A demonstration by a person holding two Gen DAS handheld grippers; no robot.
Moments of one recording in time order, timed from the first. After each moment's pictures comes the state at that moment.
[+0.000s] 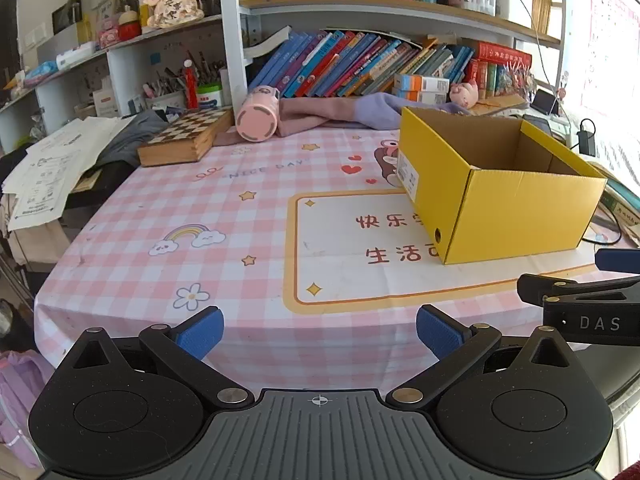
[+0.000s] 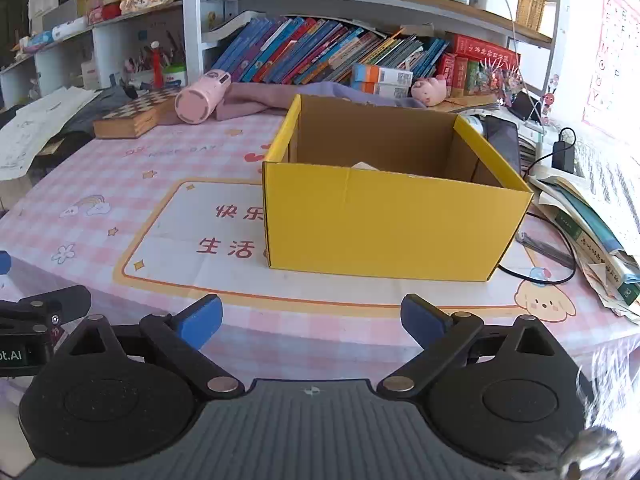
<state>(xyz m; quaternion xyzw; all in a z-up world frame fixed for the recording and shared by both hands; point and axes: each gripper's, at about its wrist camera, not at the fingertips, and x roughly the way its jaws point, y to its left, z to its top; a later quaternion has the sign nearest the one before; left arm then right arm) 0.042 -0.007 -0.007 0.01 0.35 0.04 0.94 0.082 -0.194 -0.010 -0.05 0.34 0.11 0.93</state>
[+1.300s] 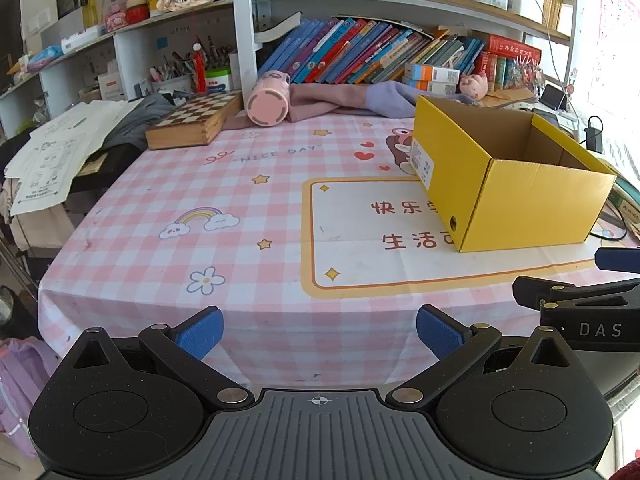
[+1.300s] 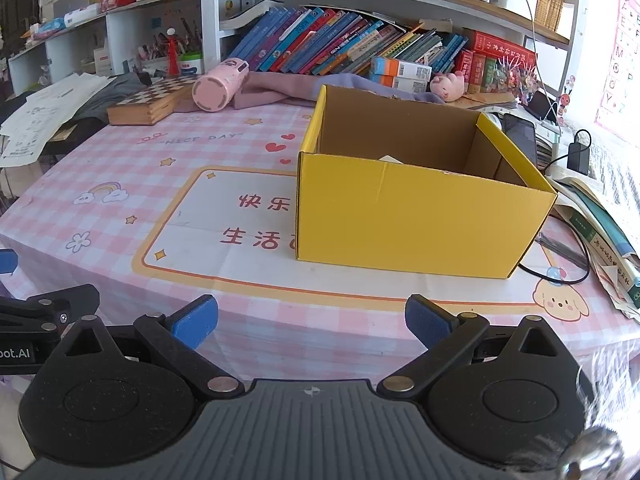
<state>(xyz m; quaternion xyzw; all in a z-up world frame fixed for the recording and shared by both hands) 0.039 0.010 -0.009 0.00 0.36 0.04 0.93 0.082 -0.175 -0.009 -0.06 0.35 0.12 0.93</state>
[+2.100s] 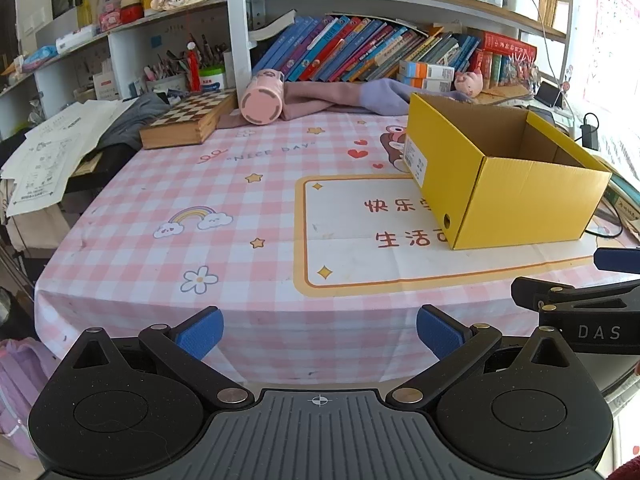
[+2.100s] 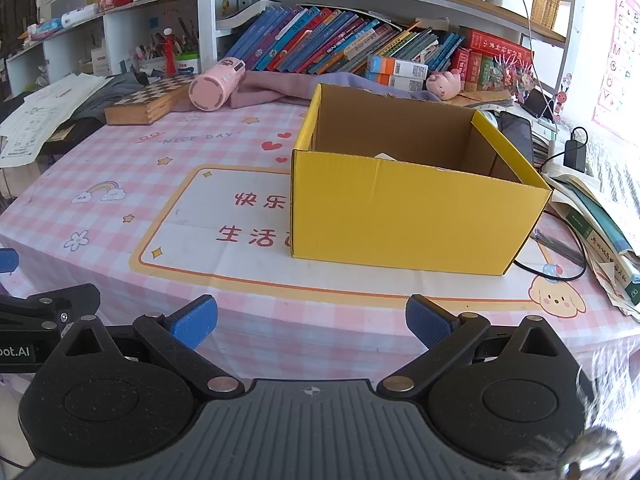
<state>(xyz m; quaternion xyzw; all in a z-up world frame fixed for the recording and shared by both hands) 0.040 0.007 -0.008 0.00 0.37 0.03 0.93 0.078 -0.178 -0.010 -0.06 0.35 0.11 0.93</state>
